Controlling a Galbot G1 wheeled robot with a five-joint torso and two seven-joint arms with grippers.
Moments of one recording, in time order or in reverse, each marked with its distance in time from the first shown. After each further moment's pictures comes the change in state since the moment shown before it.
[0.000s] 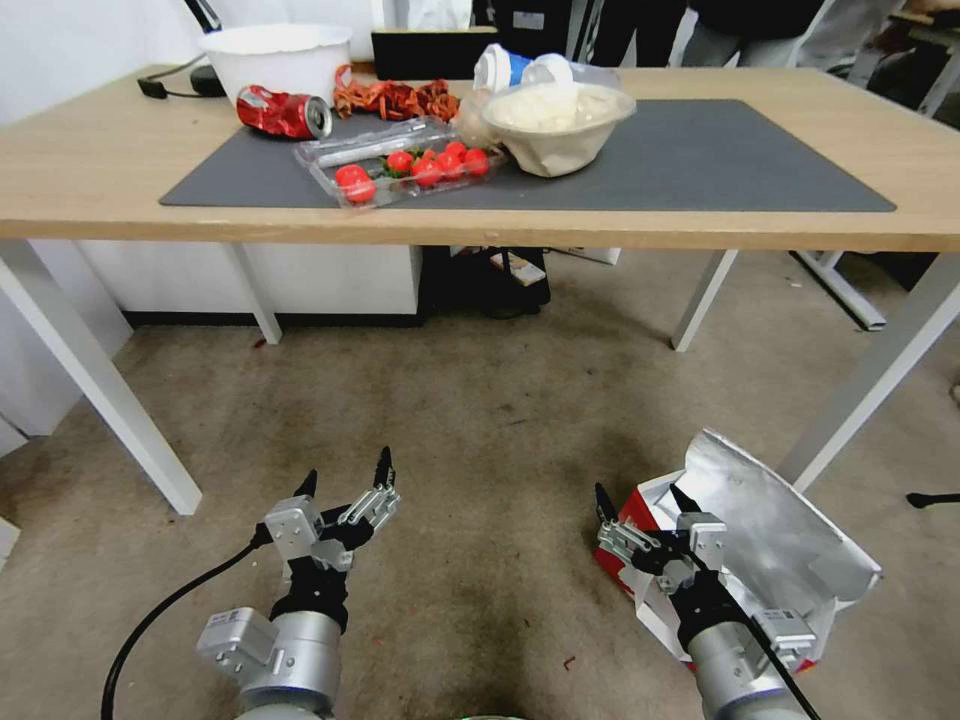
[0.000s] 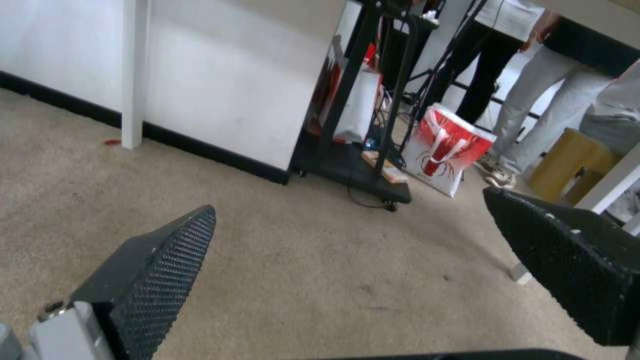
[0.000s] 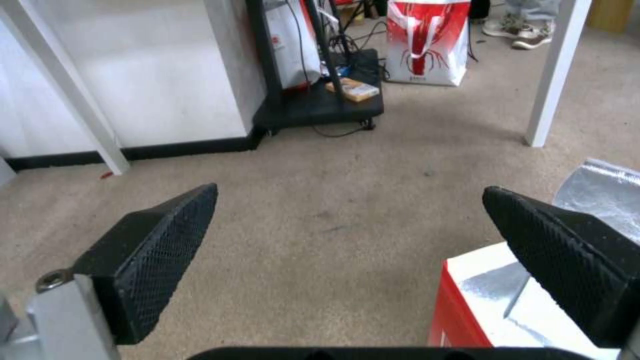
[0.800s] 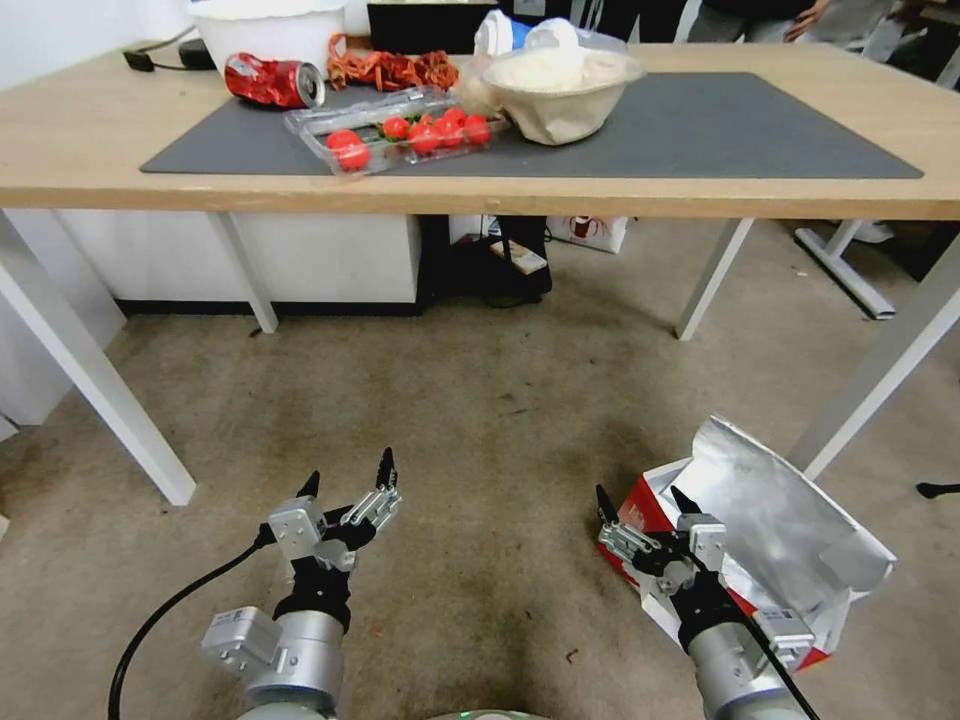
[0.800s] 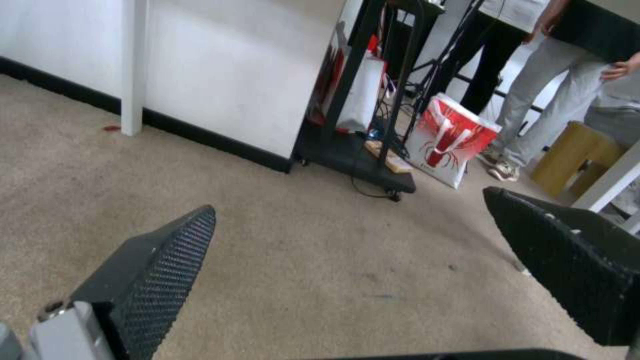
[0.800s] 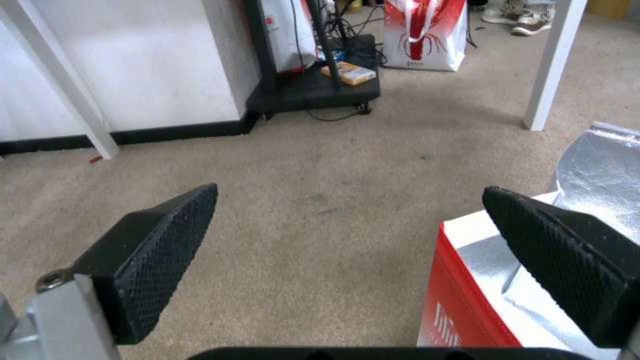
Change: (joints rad) left arm -0.002 0.000 0.004 0.005 0.000 -0.003 0.001; right arm 0.001 -0.005 0.007 -0.009 -0.003 0.000 0.000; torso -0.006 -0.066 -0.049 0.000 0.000
